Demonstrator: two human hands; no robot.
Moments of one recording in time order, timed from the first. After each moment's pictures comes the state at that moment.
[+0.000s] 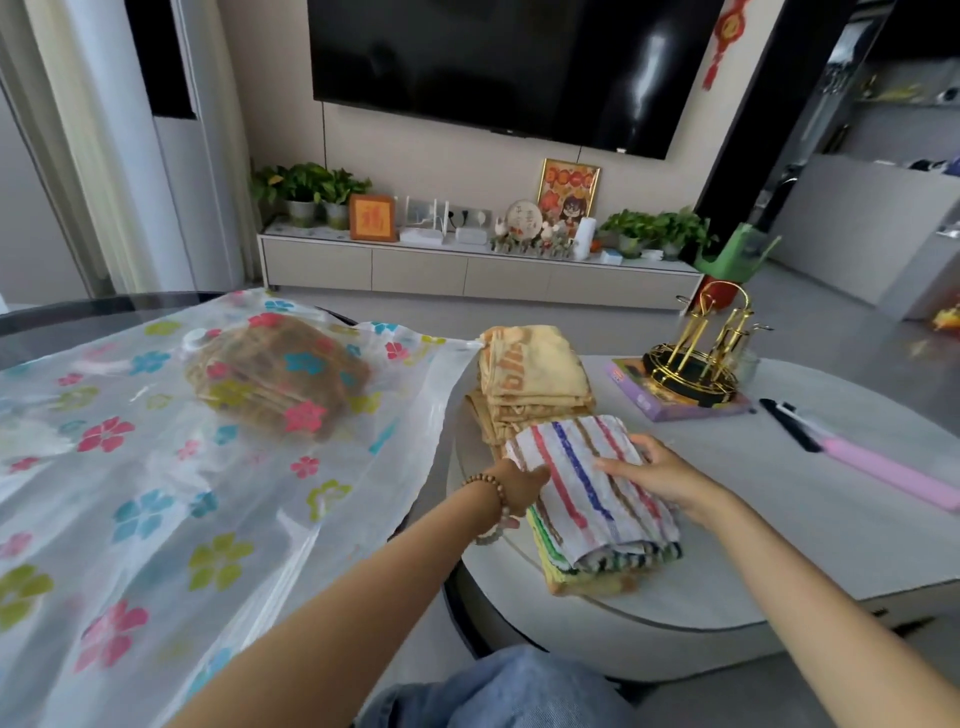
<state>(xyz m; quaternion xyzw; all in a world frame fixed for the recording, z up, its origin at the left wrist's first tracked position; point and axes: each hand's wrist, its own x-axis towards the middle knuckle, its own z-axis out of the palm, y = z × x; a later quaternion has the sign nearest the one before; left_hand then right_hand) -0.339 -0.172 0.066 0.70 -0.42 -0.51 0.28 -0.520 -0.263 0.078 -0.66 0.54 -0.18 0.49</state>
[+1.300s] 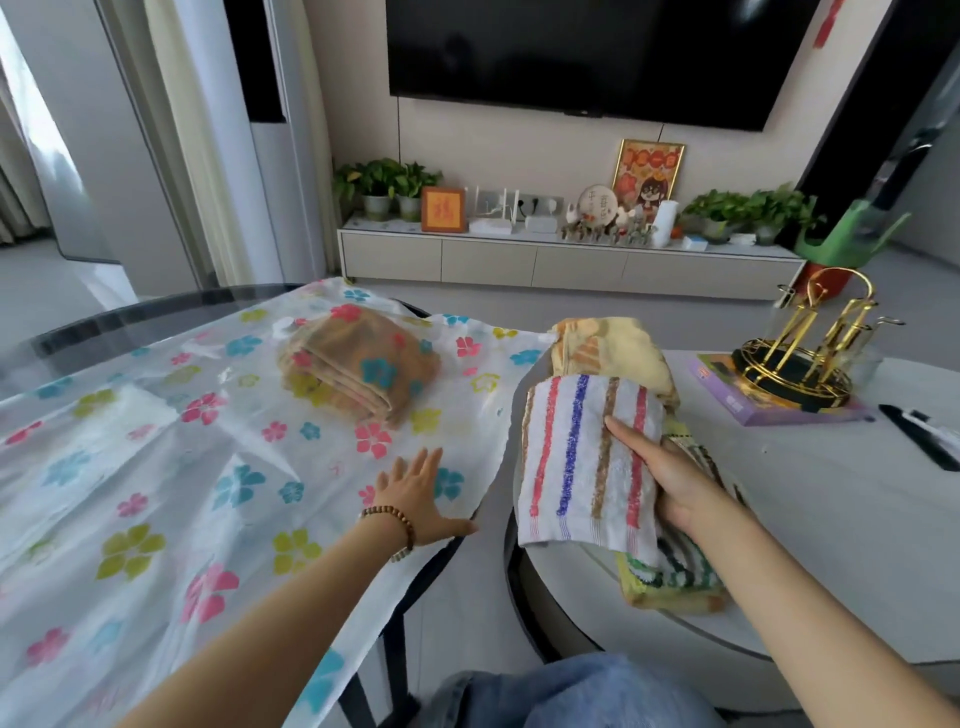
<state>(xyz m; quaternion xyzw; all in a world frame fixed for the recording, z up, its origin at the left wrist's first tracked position) -0.201 -0.098 -0.006 0.83 -0.52 -0.20 0.07 -0.435 -0.230 0.069 -0.48 0.40 -0.30 0.72</state>
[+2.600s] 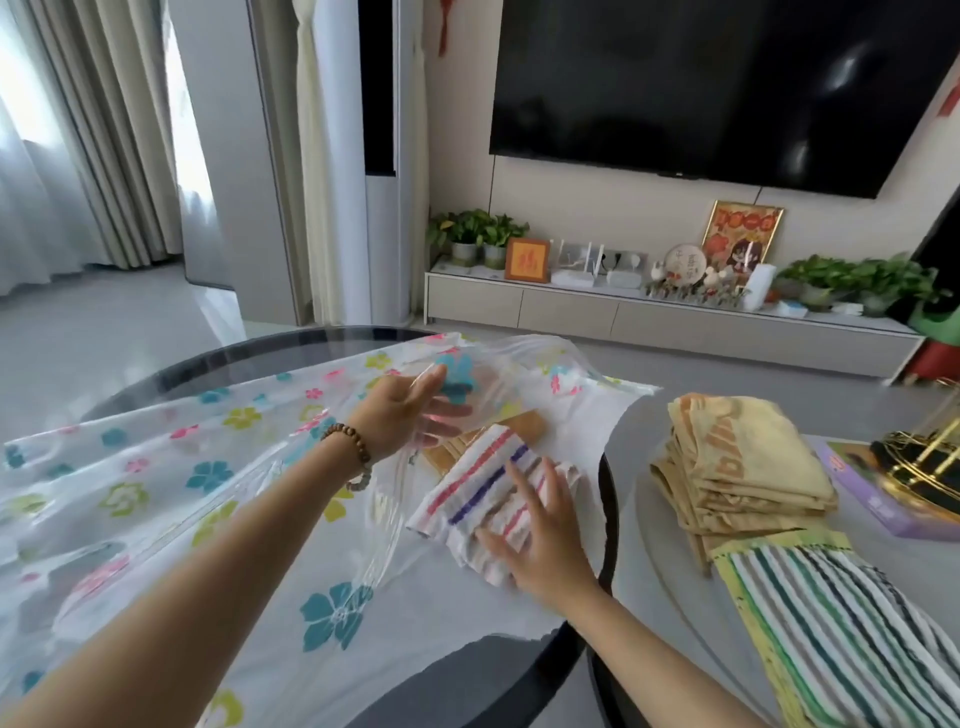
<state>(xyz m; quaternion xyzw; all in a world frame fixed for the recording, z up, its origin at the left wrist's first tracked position) -0.048 -0.043 0.135 0.67 -0.40 -0.32 0.54 -0.225 -0.147 -0.003 -0.90 0.29 -0.19 0.26</state>
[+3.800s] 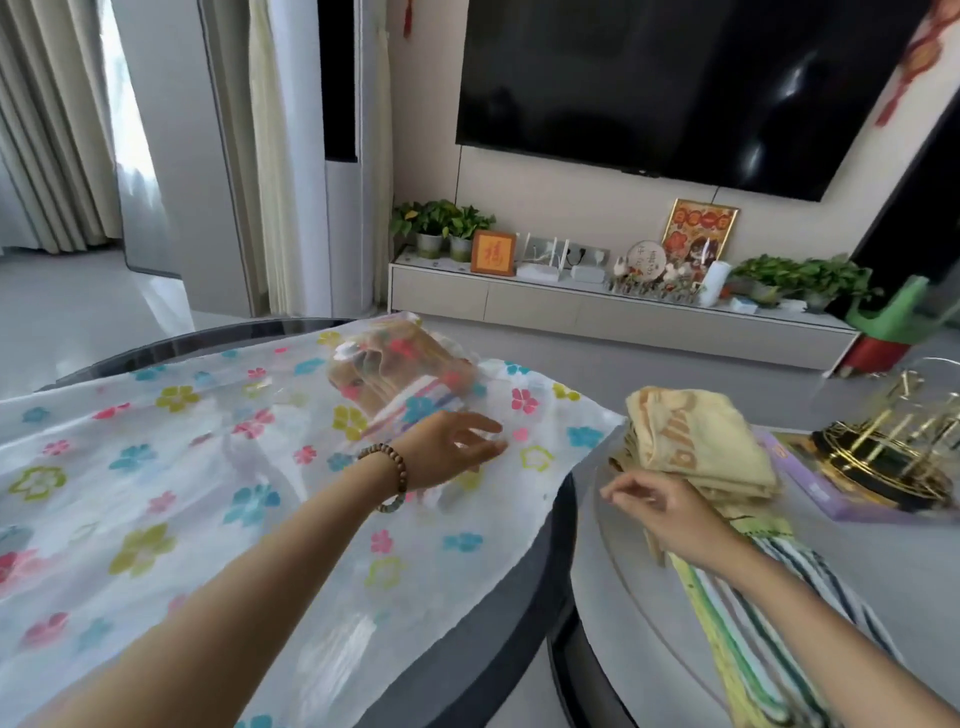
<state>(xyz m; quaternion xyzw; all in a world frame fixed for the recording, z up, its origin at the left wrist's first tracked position) -0.093 -0.091 0.105 0.72 -0.55 -0.26 0.34 -0.342 -0.234 0.074 -0.84 0.33 -0.17 0.39</state>
